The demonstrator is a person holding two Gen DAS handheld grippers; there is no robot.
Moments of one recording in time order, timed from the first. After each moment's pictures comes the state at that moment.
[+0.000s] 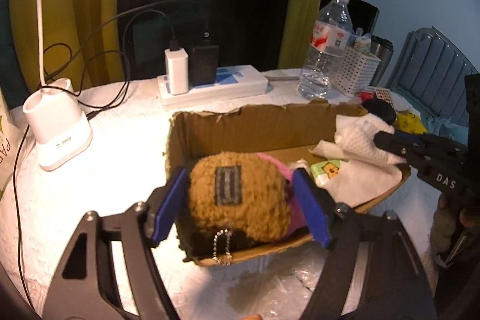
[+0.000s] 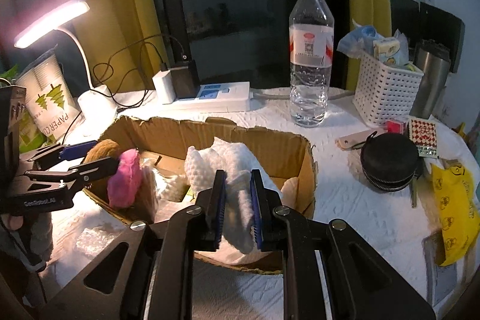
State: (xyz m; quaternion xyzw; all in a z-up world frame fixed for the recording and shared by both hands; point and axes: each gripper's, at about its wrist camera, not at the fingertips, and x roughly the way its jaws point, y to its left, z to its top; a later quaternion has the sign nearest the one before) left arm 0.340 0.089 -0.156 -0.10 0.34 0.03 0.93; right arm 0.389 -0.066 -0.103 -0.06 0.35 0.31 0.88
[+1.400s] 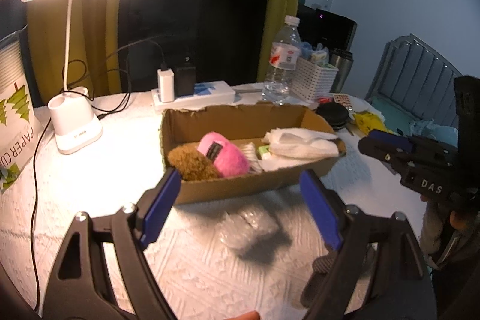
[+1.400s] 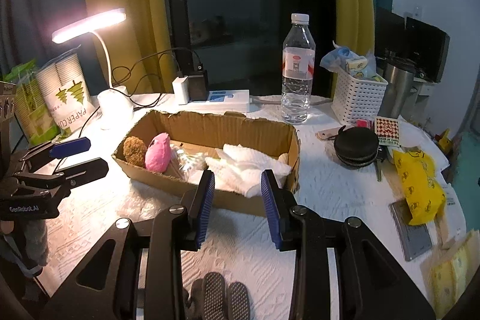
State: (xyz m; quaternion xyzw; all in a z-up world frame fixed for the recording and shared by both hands) left arm 0.239 0.048 -0.114 -0.10 0.30 0.00 0.95; right arm 0.296 -0.096 -0.061 -0.07 0.32 0.28 0.90
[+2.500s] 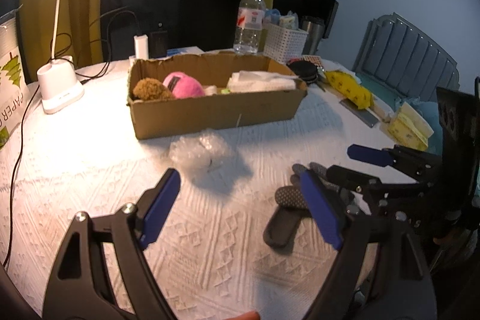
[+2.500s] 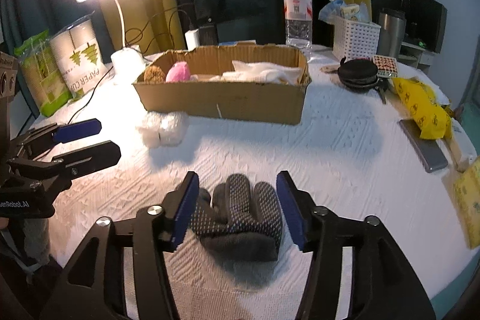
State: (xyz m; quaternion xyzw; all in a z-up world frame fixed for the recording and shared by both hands) left arm 0.188 -0.001 -0.154 -0.08 0.33 -0.04 0.94; right arm 0.219 -0.117 -0.126 -0.06 0.37 0.28 0.88
